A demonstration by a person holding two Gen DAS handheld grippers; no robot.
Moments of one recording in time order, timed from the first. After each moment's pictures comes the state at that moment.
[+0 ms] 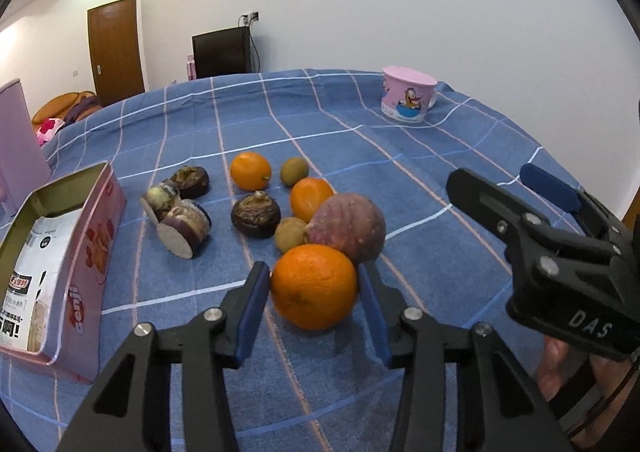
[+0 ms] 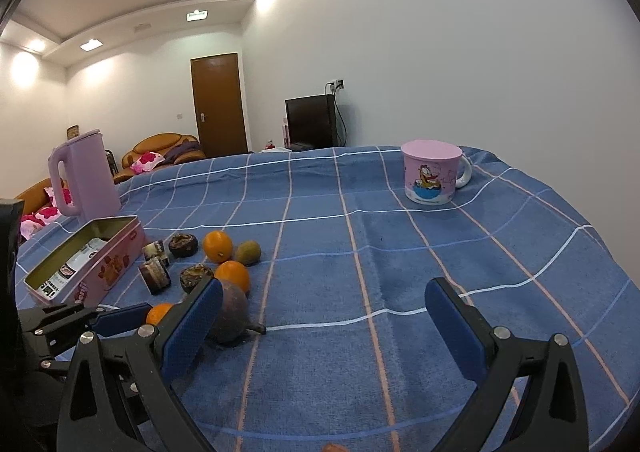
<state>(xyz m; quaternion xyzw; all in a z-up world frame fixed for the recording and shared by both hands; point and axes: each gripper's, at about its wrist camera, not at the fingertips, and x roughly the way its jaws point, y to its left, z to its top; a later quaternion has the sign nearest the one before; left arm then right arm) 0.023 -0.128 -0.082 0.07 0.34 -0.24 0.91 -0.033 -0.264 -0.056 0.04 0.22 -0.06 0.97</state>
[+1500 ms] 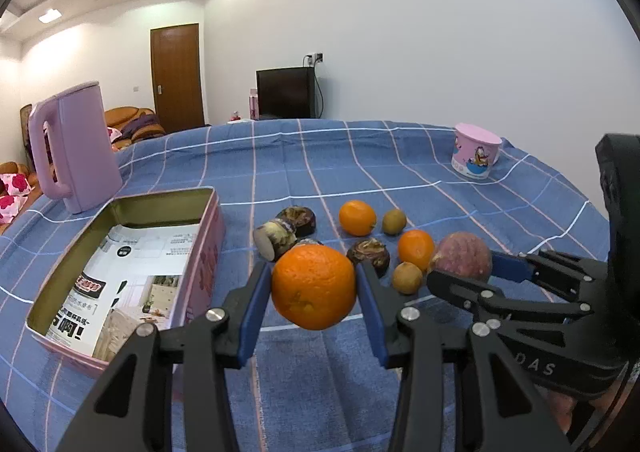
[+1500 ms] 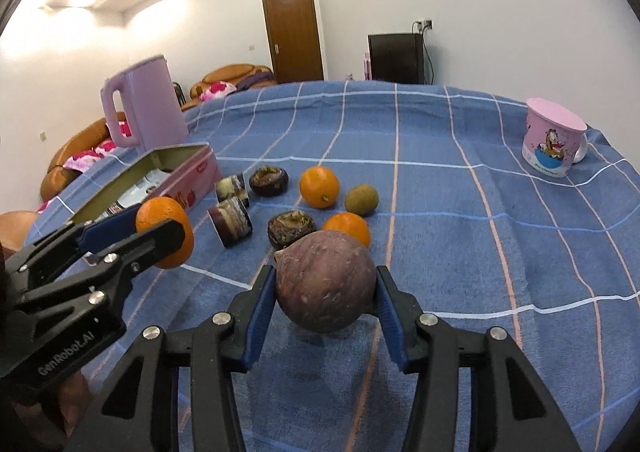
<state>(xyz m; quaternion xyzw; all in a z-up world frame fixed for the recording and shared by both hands) 0.026 -0.067 -0.064 0.03 0.26 -0.14 0.95 0.022 -0.208 -0.078 0.02 0.33 0.09 0.94</state>
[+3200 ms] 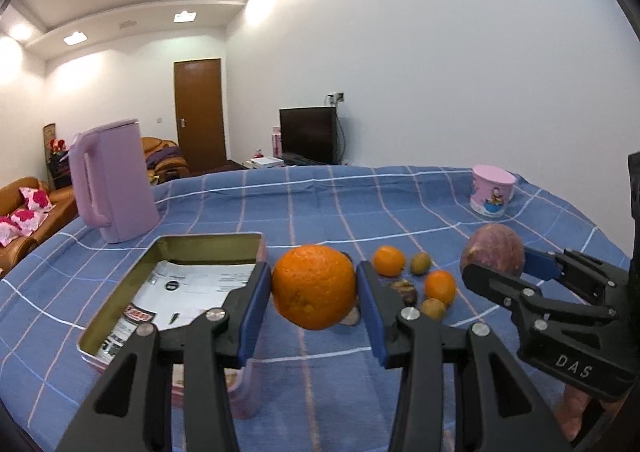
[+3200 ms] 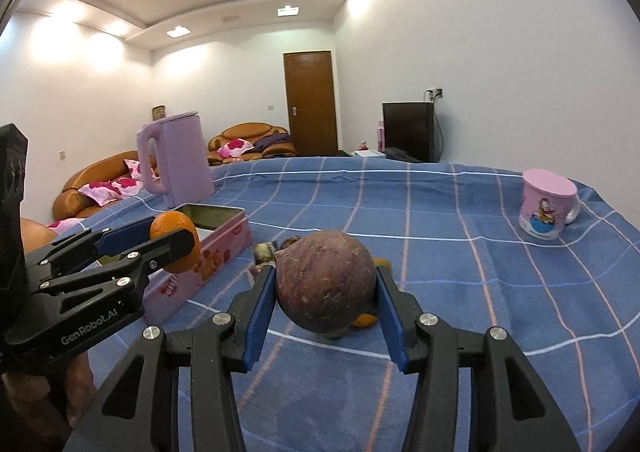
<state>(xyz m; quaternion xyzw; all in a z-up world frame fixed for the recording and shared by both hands) 0.013 -0.031 -0.035 0.02 0.19 -0.10 0.98 -0.007 -0.191 -0.045 0.00 0.21 0.12 0.97</state>
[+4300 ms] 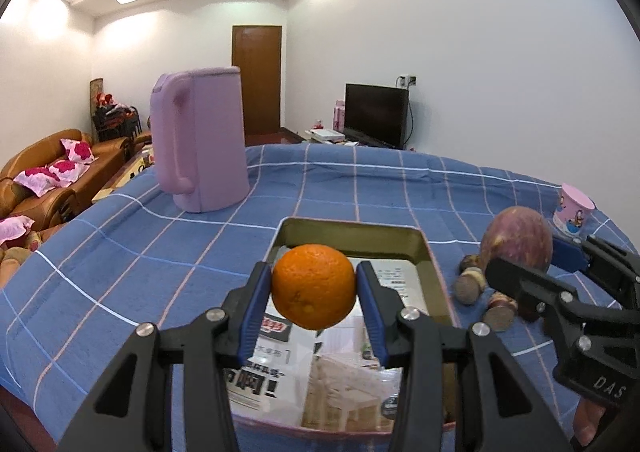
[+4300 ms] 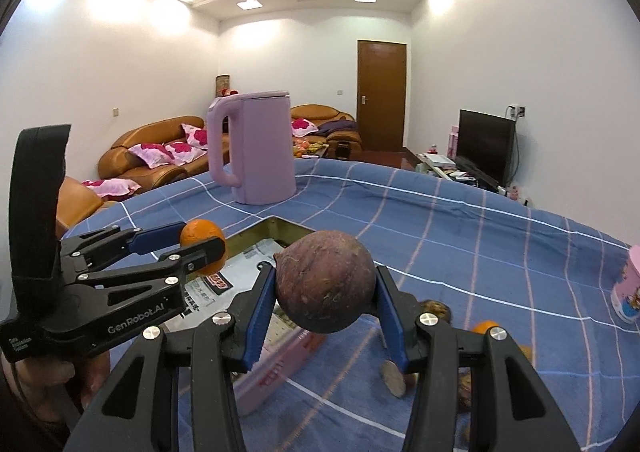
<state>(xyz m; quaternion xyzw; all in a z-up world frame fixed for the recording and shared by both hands) 0.070 0.090 -0.043 -0.02 0.25 -0.01 0.97 0.058 -0.065 -0.026 -0.06 0.22 0.23 0.95</state>
